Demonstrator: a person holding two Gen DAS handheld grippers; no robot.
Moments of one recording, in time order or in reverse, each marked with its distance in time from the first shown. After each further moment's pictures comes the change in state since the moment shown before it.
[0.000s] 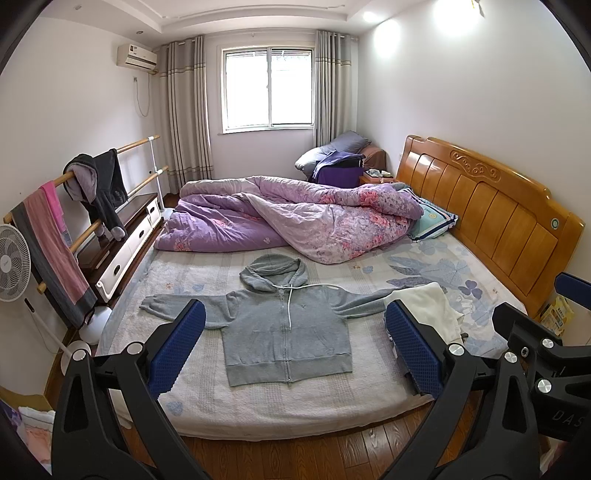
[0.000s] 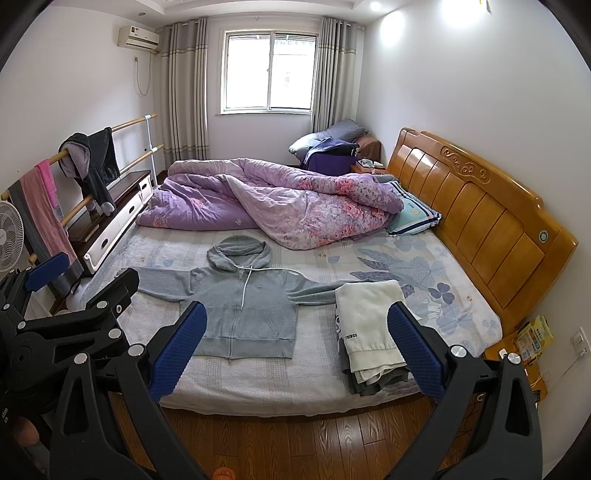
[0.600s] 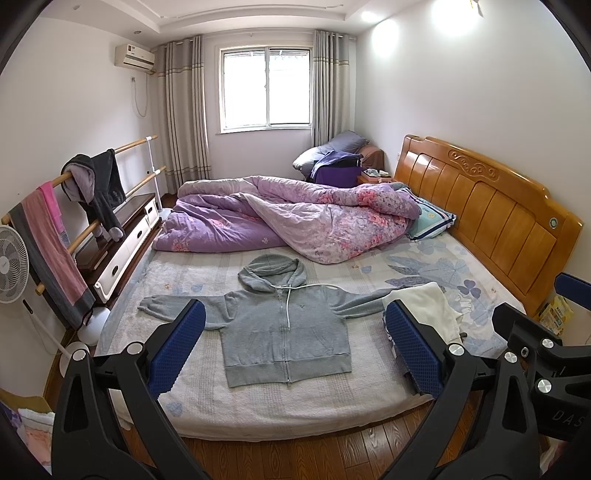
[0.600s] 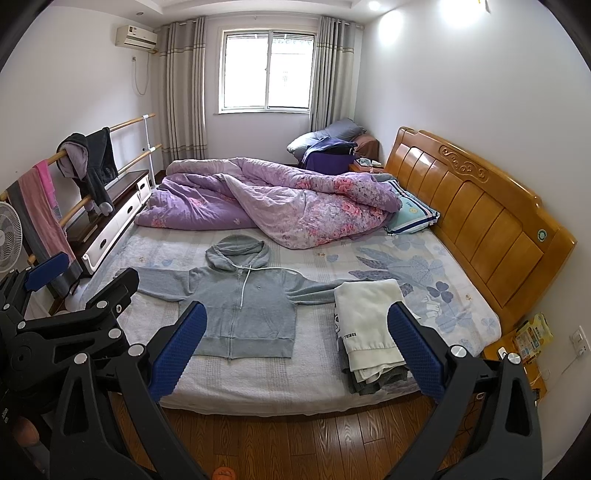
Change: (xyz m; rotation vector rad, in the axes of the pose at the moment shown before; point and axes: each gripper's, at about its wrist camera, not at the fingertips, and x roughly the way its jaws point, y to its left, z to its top) left arm 0.001 -0.002 -0.001 0.000 0.001 -0.003; right arm 0.001 -0.002 0.001 0.000 0.003 0.002
